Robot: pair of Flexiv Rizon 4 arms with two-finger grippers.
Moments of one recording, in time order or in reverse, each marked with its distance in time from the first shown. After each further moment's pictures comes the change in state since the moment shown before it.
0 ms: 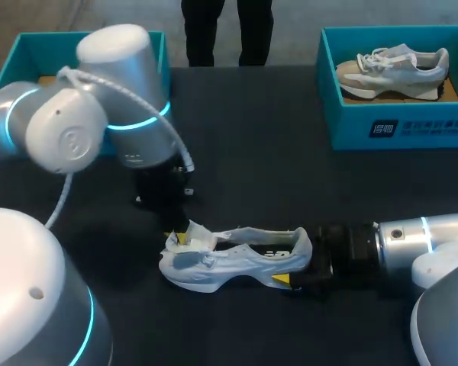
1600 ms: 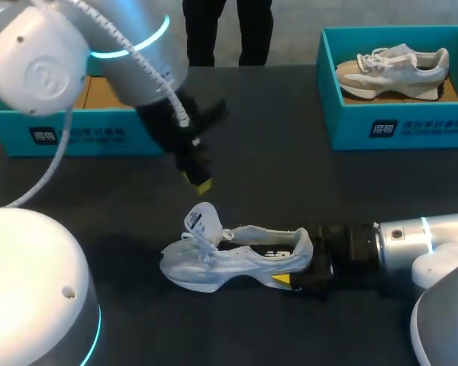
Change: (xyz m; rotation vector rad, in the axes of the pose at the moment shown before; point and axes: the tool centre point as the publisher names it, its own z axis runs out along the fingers) left arm 0.077 0.011 -0.142 0.173 -0.050 0.762; right arm 0.000 -0.001 0.000 0.001 0.000 0.001
